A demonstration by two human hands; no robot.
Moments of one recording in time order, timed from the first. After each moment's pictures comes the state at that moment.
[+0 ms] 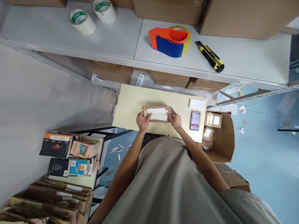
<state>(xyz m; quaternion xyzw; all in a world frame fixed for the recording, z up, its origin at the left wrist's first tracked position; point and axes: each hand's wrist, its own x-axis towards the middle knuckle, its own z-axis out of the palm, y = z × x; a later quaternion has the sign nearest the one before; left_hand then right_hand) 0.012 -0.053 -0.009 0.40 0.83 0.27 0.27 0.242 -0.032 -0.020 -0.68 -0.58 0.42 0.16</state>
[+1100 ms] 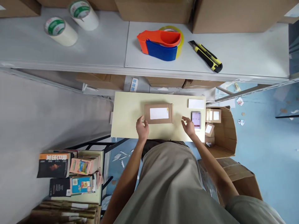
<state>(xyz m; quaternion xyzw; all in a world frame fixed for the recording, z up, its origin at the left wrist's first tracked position) -0.003 -0.049 -0.009 0.47 0.79 0.26 0.30 0.330 -0.064 -0.061 -0.70 -0.58 0.36 0.23</state>
